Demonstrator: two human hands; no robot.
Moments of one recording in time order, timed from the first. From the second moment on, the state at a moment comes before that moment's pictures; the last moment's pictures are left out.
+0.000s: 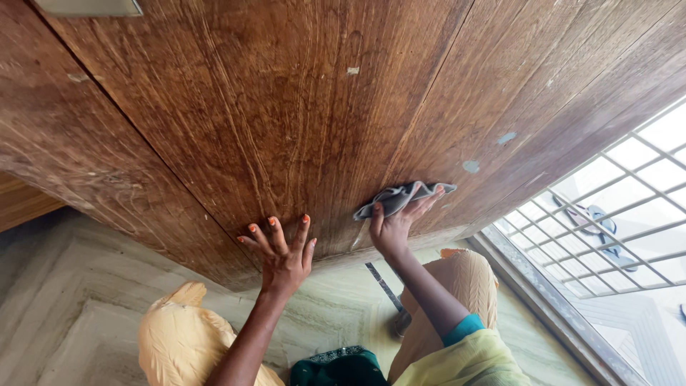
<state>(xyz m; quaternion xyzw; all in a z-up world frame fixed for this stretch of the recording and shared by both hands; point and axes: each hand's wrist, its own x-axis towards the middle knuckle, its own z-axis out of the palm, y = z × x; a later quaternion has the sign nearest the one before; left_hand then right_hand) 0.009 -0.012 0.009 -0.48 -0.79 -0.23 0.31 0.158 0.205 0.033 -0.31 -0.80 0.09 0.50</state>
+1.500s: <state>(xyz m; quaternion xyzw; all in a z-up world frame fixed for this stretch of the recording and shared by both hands) -0.010 -0.026 -0.035 -0.52 -0.80 -0.12 0.27 0.278 0.386 -0.026 -0.47 -0.71 0.19 0.49</state>
